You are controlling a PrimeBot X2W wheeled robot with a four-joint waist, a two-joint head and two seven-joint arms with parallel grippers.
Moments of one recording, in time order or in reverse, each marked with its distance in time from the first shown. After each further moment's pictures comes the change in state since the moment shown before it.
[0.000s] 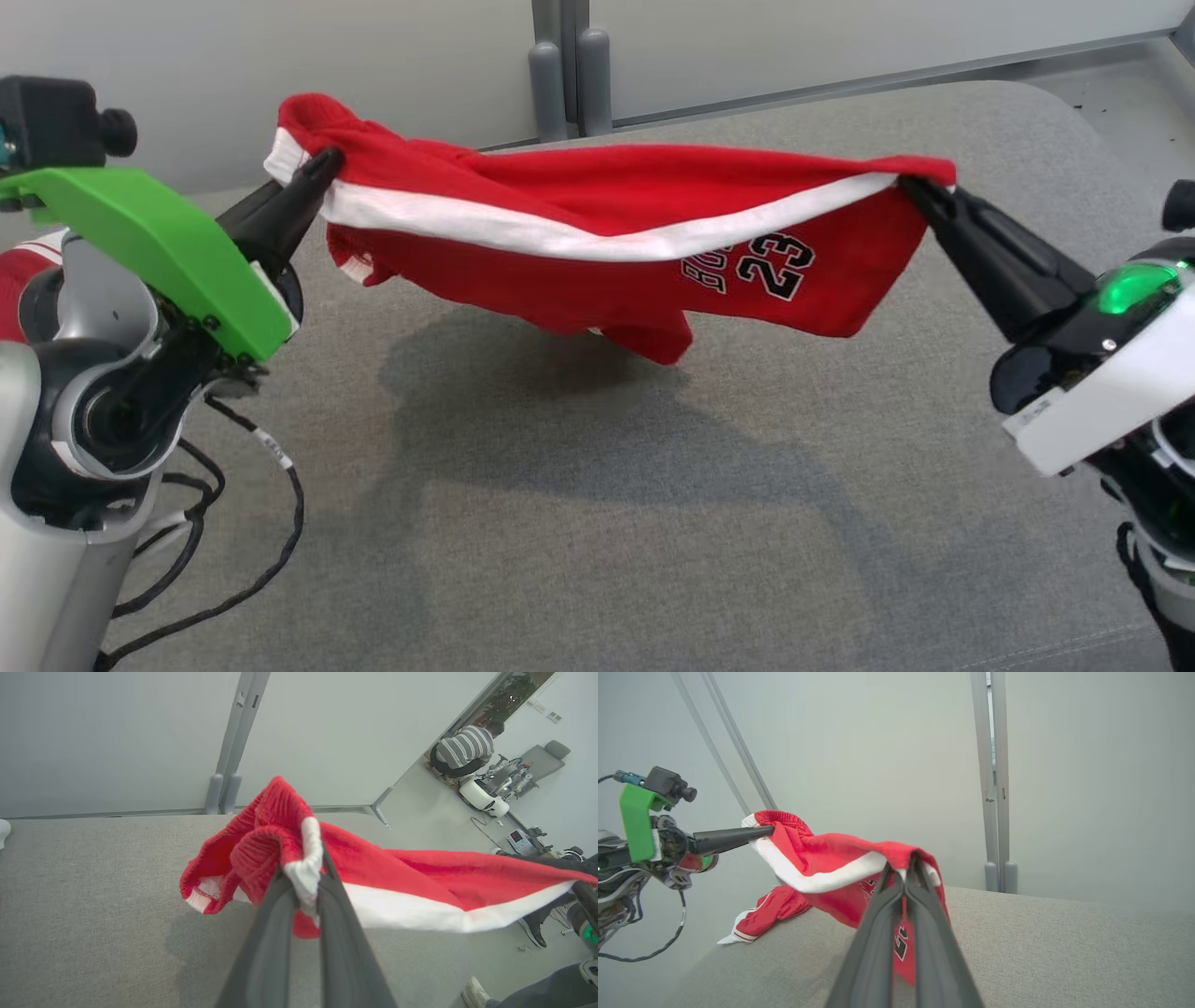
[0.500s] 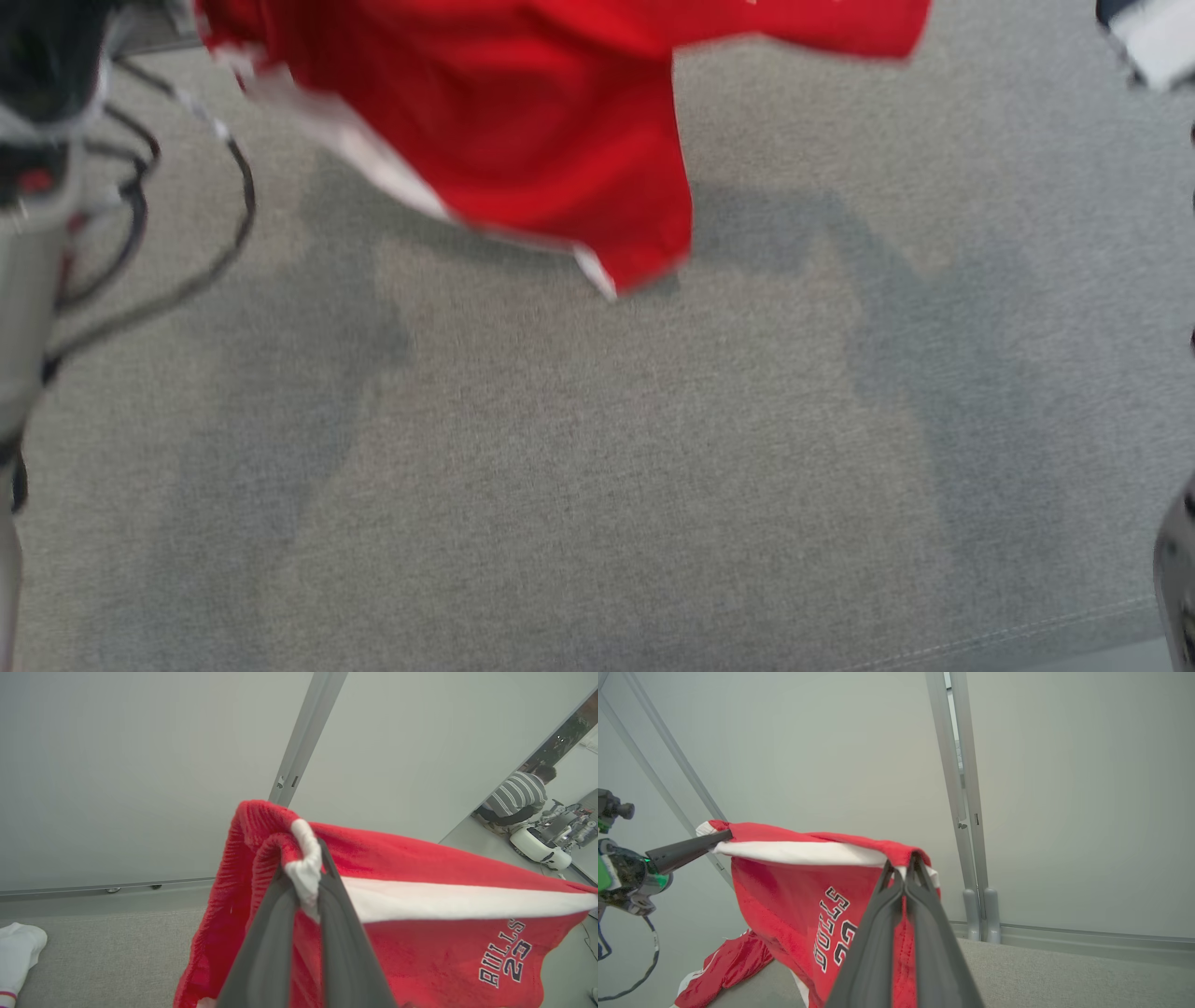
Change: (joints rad) left arm -0.532 -0.096 -0.058 0.212 0.166 0.120 0.017; right arm -0.592 0.065 -0.100 0.319 0.016 0.000 0.162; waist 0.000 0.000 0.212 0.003
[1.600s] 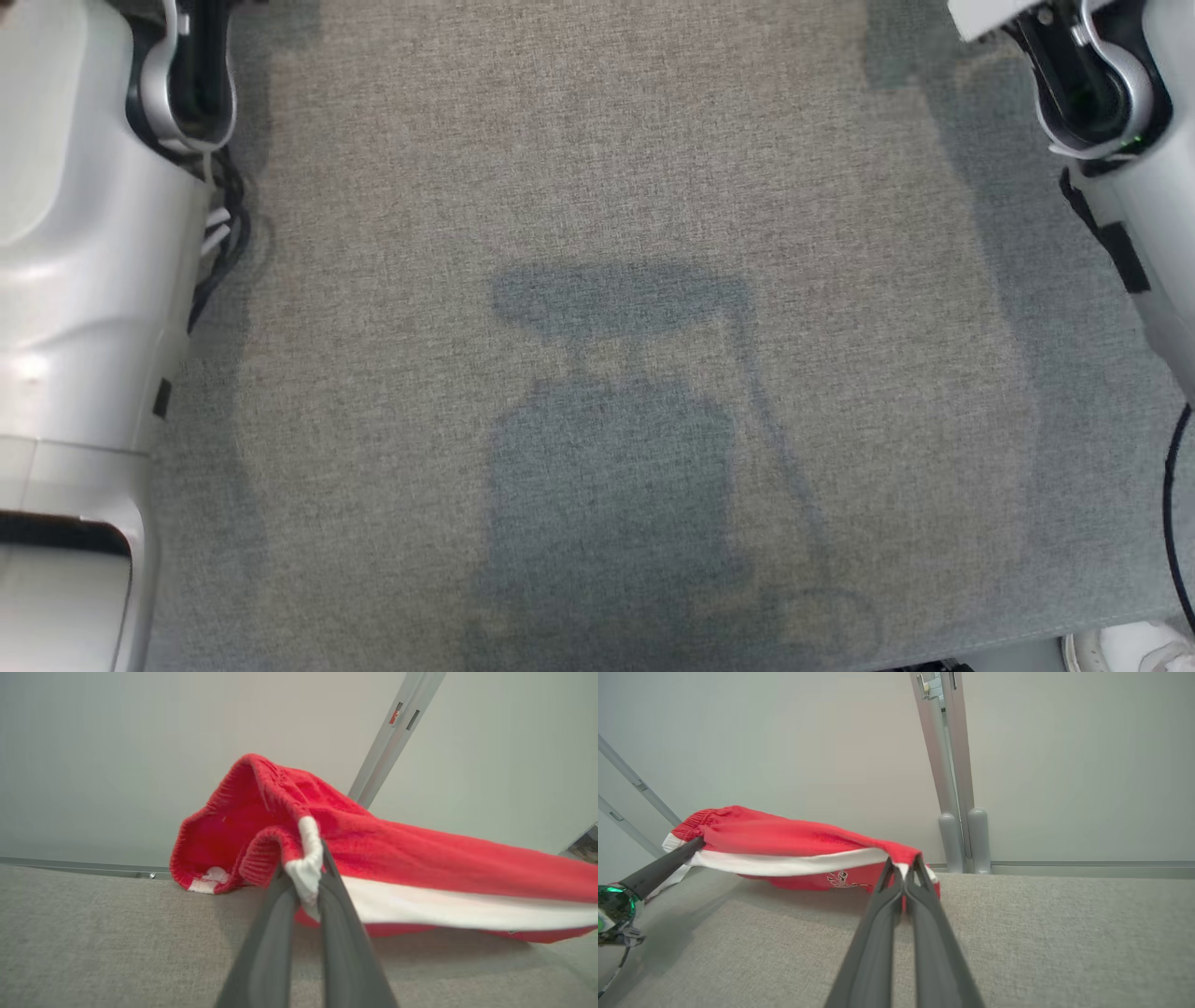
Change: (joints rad) left arm -0.102 -0.206 -0.008 0.709 0.239 -0.400 -0.857; right arm -0.259 -0.105 0.477 0.560 0.029 0.000 -0.752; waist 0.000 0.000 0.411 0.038
